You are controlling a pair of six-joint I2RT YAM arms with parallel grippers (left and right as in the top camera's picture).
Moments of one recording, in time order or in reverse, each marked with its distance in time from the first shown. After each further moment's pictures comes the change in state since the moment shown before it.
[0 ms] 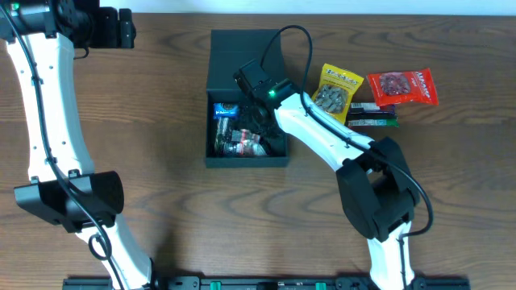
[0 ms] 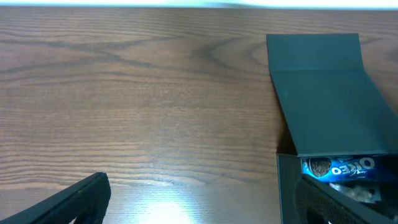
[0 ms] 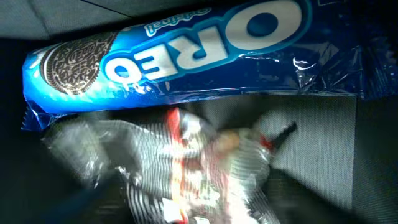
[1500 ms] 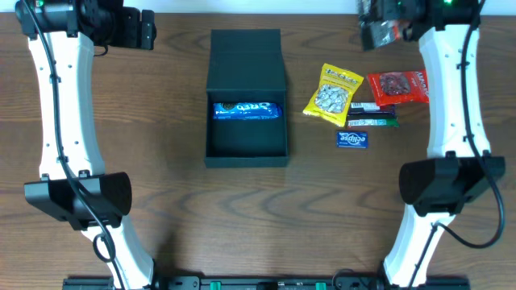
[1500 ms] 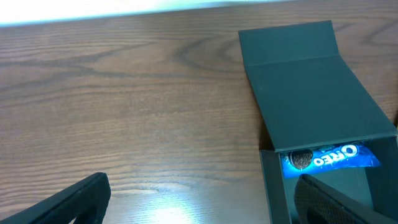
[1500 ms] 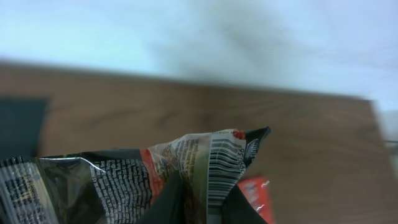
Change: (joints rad) left arm -0.084 0.000 0.000 0.000 -0.005 0.027; right arm -0.565 0.001 0.728 -0.258 0.190 -0.883
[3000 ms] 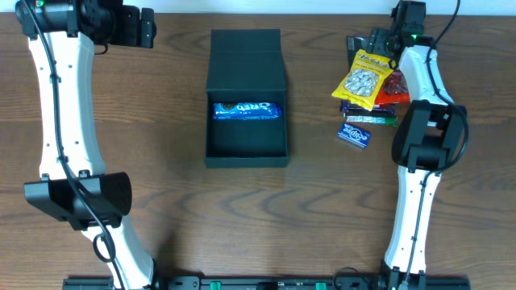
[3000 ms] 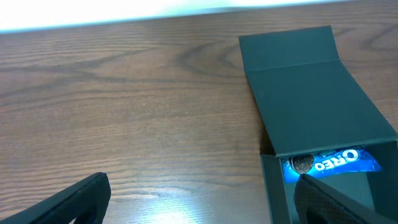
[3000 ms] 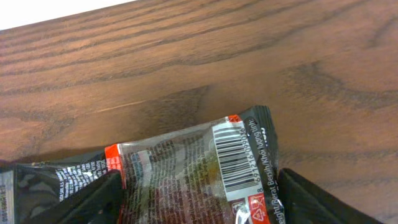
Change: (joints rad) left arm 0.000 0.000 0.000 0.019 0.000 0.000; right arm -0.184 0.578 -0.024 0.489 -0.090 0.204
